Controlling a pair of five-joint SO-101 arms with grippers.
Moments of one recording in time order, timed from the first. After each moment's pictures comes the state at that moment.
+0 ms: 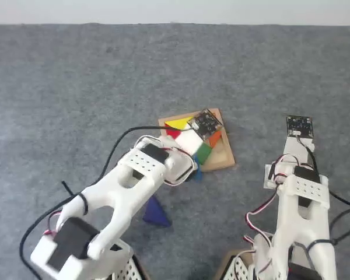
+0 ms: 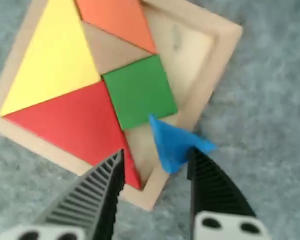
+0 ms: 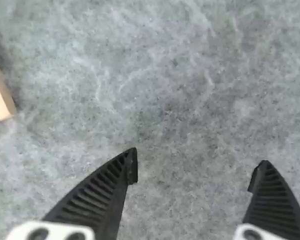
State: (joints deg) left arm 25.1 -8.7 47.4 42.9 -14.0; right arm 13.9 -32.1 65.1 45.7 10.5
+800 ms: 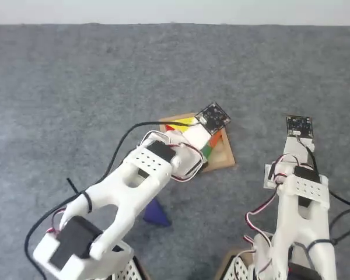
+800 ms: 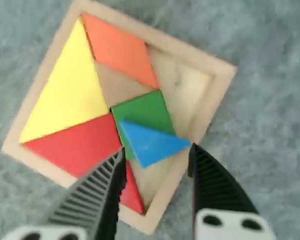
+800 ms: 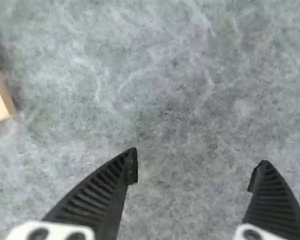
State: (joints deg) left arm 27.9 -8.2 43.3 41.4 -10.2; right arm 13.8 -32.1 65.1 45.7 10.5
